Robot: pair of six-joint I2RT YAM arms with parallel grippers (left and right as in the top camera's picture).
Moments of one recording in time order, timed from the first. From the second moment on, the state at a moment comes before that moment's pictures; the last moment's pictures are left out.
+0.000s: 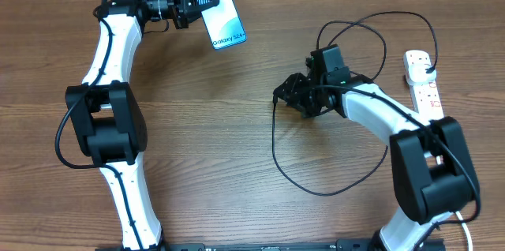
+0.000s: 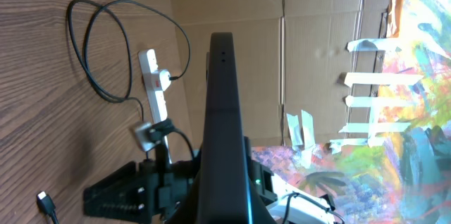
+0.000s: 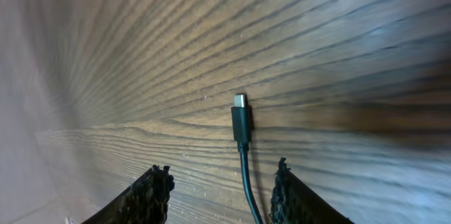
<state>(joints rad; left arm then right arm) 0.05 2.33 2.02 -0.39 1.53 -0.77 0.33 1.87 1.10 -0.29 -0.47 0.81</state>
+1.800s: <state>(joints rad) 0.00 2.33 2.02 -0.42 1.53 -0.80 0.34 1.66 1.14 -0.17 -0.84 0.62</state>
